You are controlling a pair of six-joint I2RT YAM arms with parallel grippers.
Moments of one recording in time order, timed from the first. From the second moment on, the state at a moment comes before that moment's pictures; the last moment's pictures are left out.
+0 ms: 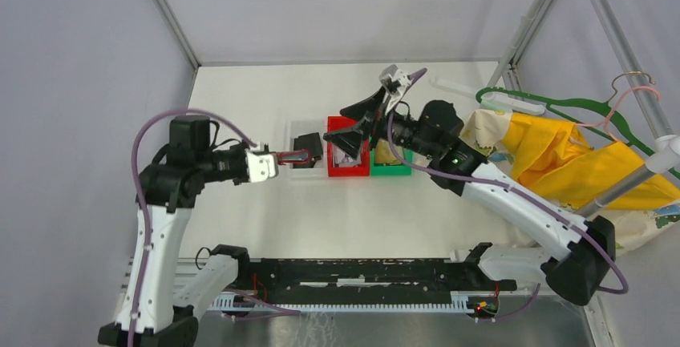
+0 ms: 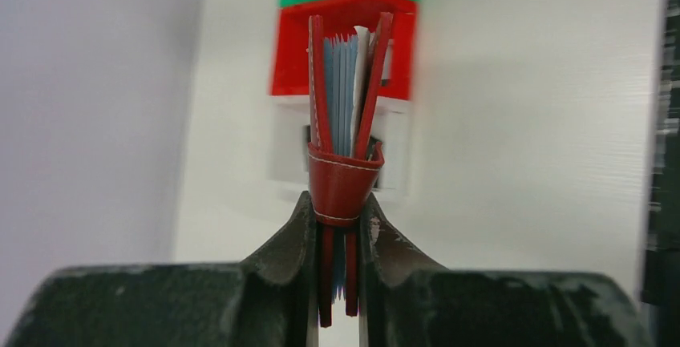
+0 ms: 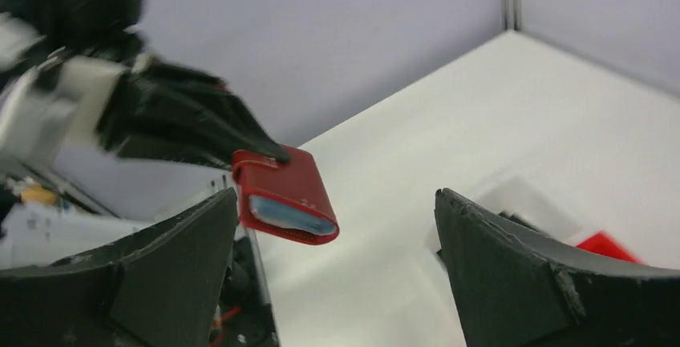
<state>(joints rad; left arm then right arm) -0.13 0.80 1.18 -1.02 0.78 1.26 0.77 1.27 1.10 0.25 -0.35 0.50</state>
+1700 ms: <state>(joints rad) -0.19 0.94 1.36 -1.39 0.91 0.96 0.86 1.53 1.35 -0.07 -0.85 -0.17</state>
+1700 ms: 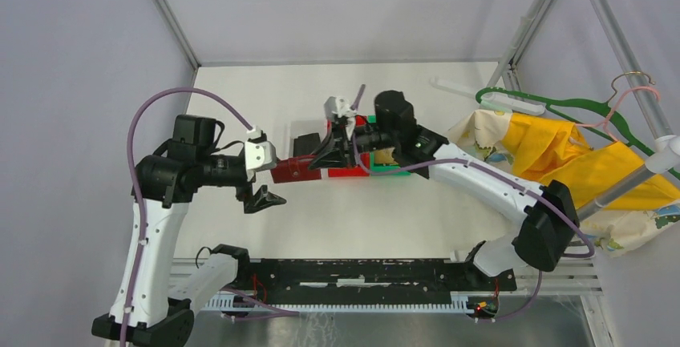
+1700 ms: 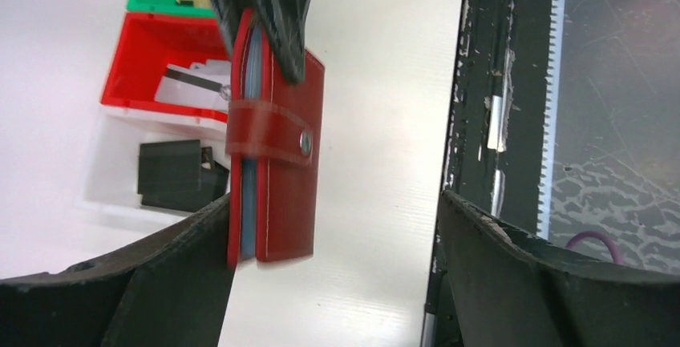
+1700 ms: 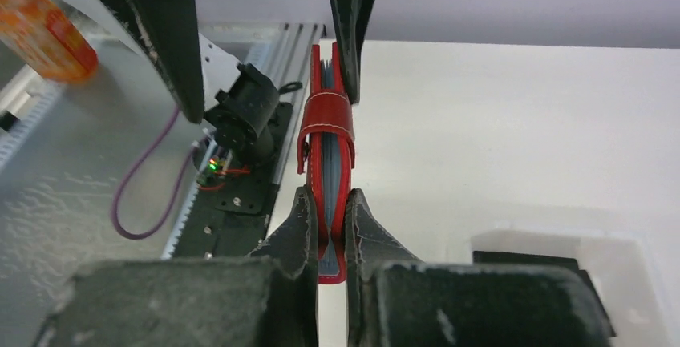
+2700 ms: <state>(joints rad) -0.19 0.88 1.30 -0.95 1.16 0.34 0.79 1.37 0.96 0.93 -0.87 0.56</state>
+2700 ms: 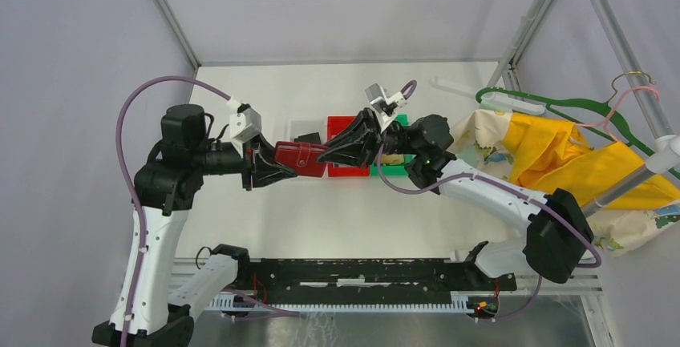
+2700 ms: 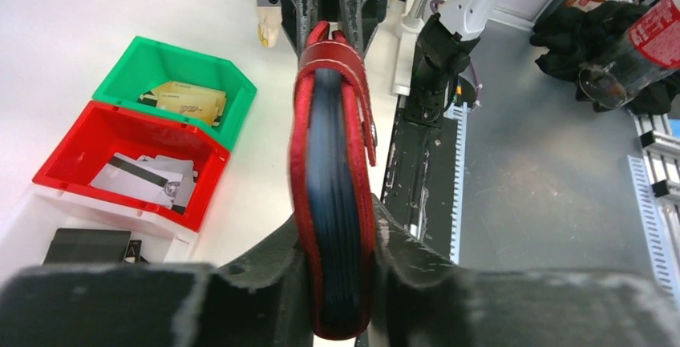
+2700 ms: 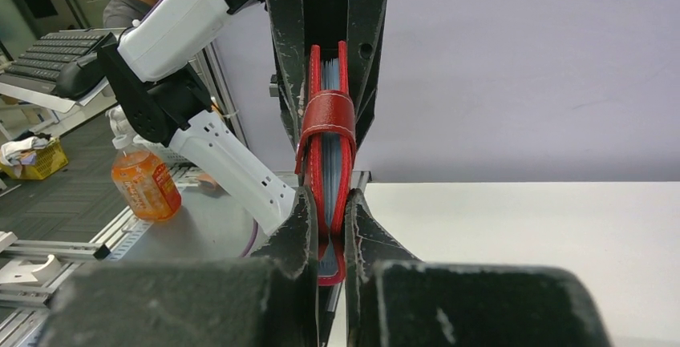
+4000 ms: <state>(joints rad) -0.19 0.96 1.23 -0.98 1.01 -0.01 1.41 1.23 0.93 0.42 0.35 -0.94</state>
